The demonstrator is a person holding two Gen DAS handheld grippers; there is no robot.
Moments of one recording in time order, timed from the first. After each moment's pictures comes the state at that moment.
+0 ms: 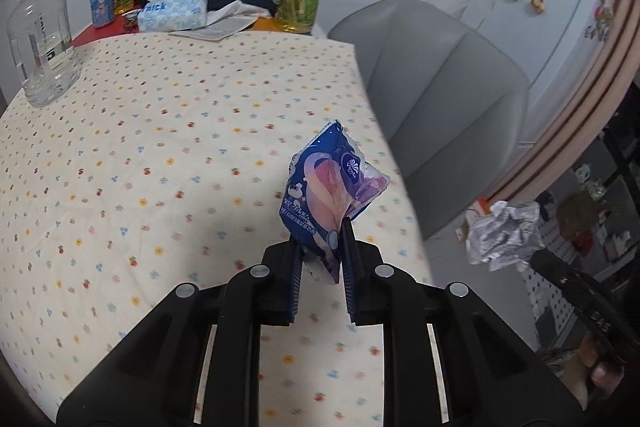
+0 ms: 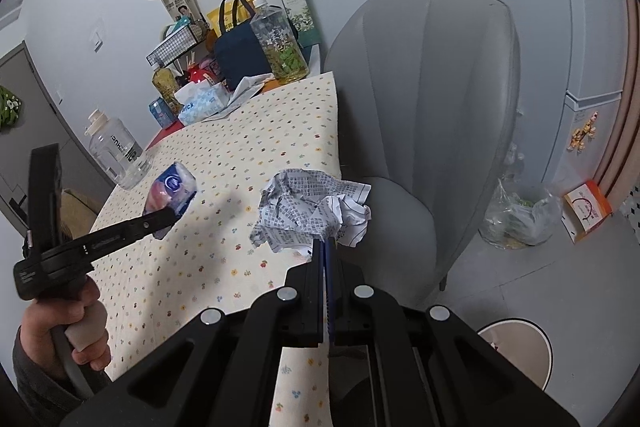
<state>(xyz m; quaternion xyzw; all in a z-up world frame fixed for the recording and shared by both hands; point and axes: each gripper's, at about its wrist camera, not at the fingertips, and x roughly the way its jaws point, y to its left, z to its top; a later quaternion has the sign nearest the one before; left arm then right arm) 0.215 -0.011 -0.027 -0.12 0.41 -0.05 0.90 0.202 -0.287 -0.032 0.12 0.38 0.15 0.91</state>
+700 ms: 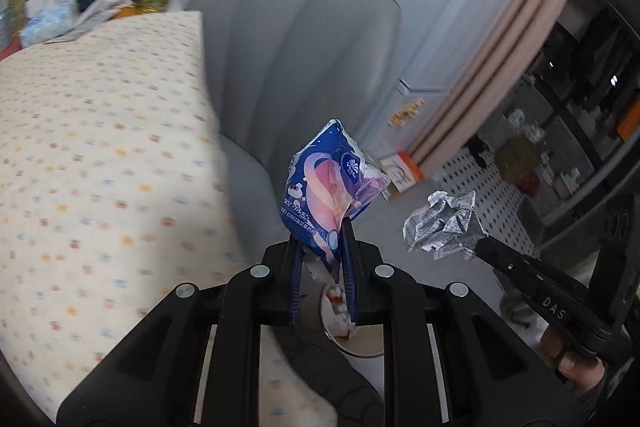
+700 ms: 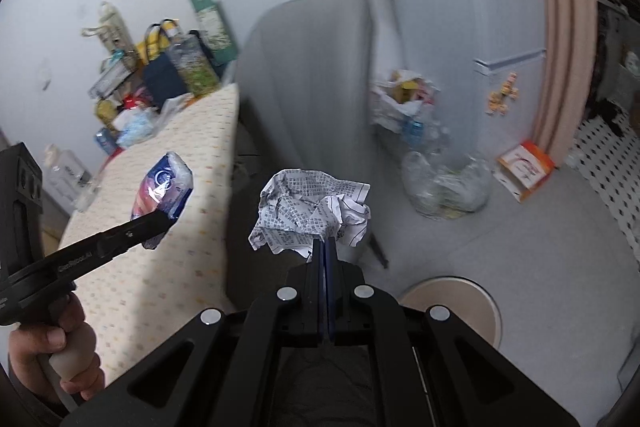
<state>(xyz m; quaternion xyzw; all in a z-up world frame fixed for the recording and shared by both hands) 0.194 -0.169 -0.040 -0.09 0.43 -0.20 0.87 0.135 -0.407 -0.061 0.15 0.39 0.02 0.91</state>
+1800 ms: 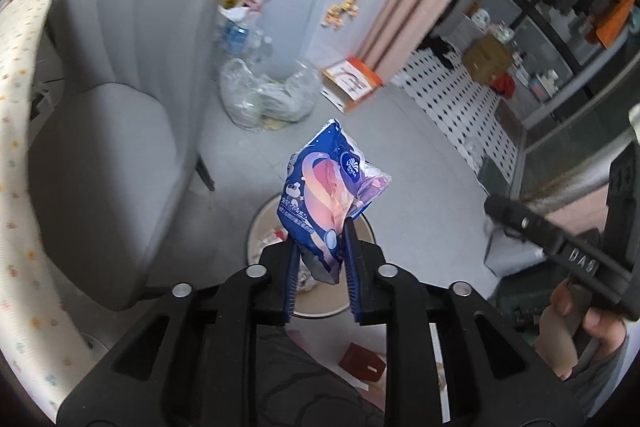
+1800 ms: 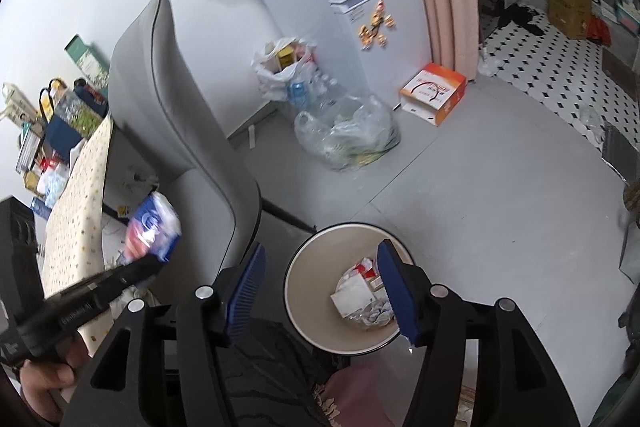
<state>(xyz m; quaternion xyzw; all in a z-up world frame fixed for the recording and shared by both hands) 0.191 -0.331 -0.126 0.01 0.53 -0.30 0.79 0.077 -0.561 -0.136 0.26 0.42 -0.11 0.86</state>
